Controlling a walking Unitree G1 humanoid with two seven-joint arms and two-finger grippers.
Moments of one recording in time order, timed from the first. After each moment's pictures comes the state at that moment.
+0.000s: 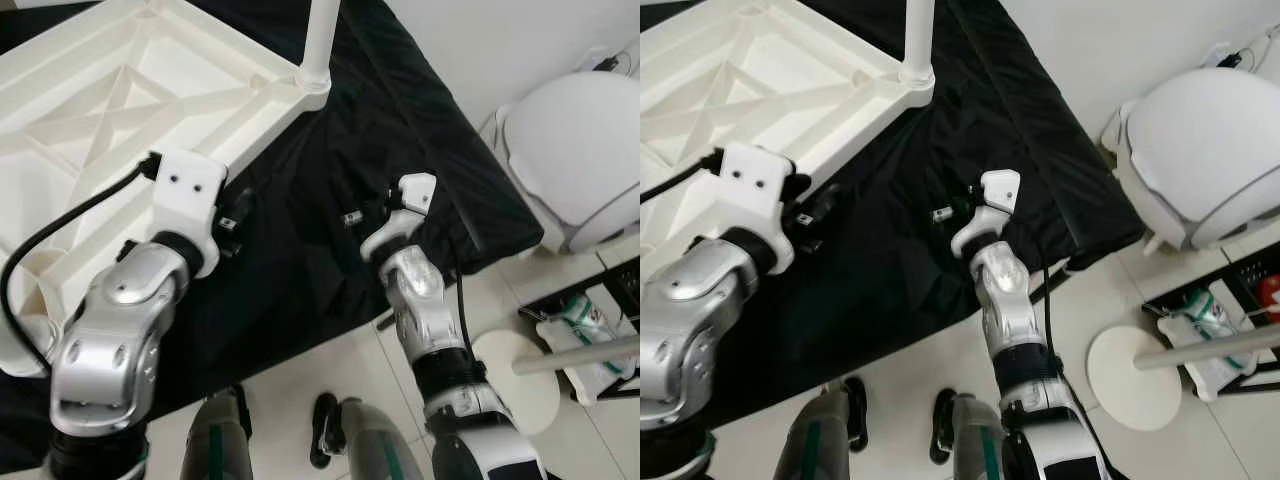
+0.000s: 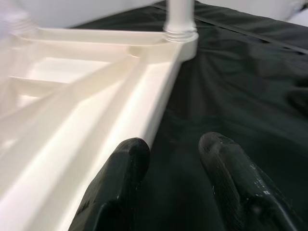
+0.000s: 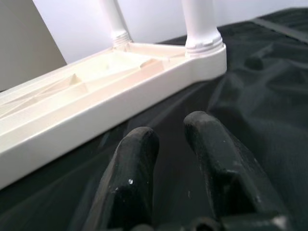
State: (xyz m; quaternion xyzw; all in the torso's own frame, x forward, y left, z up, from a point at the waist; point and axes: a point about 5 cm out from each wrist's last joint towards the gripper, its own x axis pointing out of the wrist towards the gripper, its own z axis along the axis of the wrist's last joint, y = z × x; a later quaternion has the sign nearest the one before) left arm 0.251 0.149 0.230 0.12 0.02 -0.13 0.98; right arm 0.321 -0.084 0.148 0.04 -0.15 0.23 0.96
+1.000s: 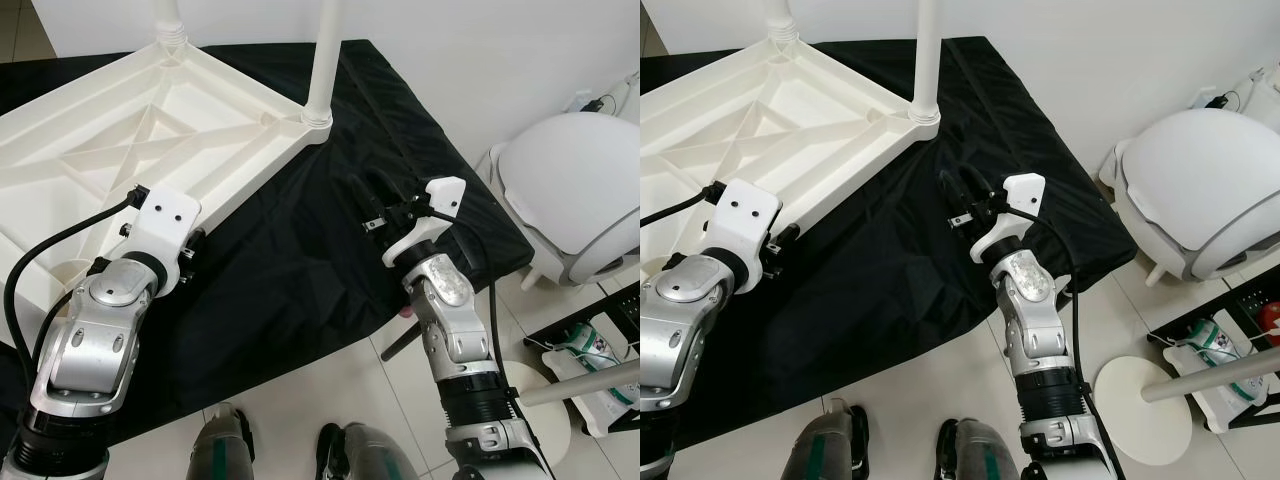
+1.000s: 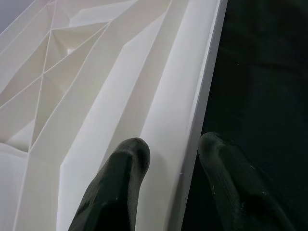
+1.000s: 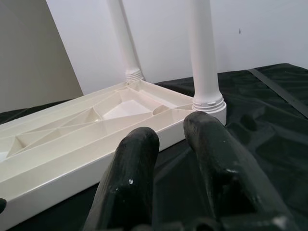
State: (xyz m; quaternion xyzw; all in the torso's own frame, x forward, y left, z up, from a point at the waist) left arm 0.268 0.182 0.184 0.22 0.13 -0.08 0.96; right arm 0.305 -0.104 0.178 0.03 -0.16 0.22 0.96
